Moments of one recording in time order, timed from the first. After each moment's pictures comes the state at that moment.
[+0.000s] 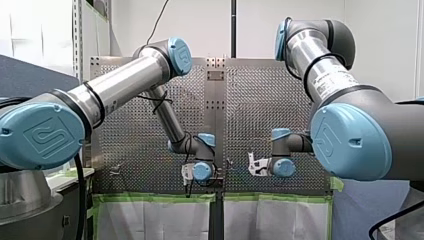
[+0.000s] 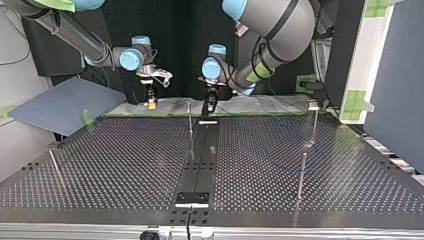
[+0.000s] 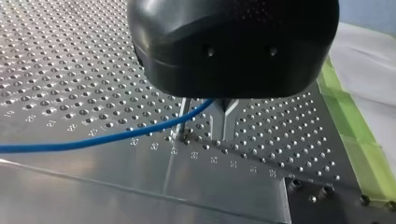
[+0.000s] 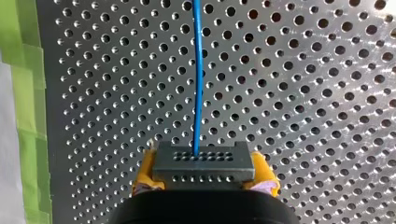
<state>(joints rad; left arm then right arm) -0.56 -2.57 -1.50 -2.39 -1.97 -1.77 1.94 -0.69 1.72 -0.86 1.52 1.45</state>
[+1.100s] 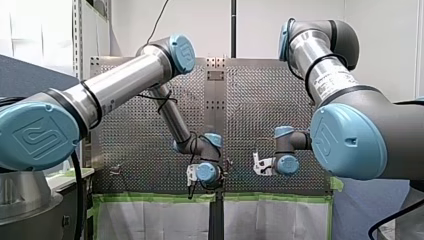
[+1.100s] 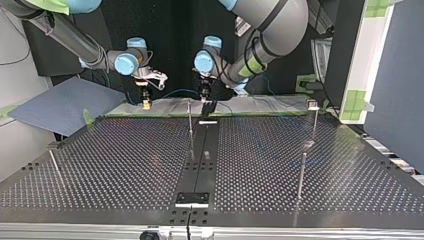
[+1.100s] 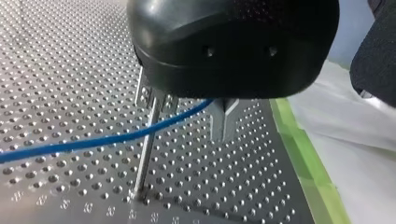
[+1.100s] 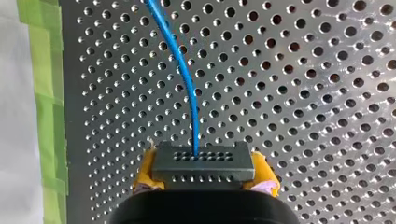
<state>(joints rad) -0.63 -2.56 -1.50 -2.47 -1.96 -1.71 1.90 -0.69 1.69 -0.77 1.54 1.42</state>
